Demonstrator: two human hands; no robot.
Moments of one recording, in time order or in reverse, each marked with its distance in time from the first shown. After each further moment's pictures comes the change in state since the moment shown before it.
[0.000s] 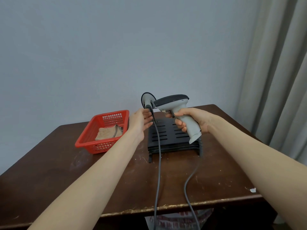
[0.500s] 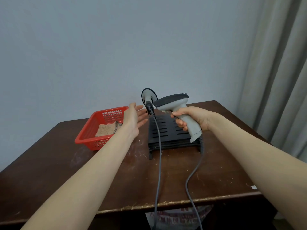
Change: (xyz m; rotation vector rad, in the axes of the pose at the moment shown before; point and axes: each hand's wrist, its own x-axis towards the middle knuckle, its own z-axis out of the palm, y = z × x) left_hand 0.007 0.006 -0.015 0.011 0.032 -0.019; right_hand 0.006 0.007 0.001 -0.112 0.075 0.008
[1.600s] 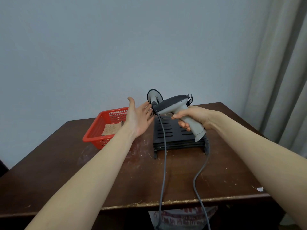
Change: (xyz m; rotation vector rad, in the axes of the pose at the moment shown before) left_hand -0.008 0.010 -0.011 -0.296 -0.405 -0.119; right_hand 0.003 -0.009 0.010 -0.225 -0.013 -0.042
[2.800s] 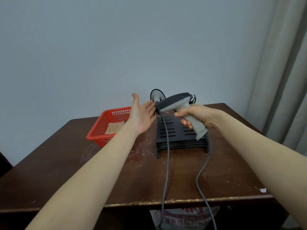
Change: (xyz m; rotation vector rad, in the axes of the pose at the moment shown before) left_hand -0.001 0.005 0.005 0.087 -0.024 -0.016; right_hand -0.003 -0.009 0.005 -0.052 0.080 0.000
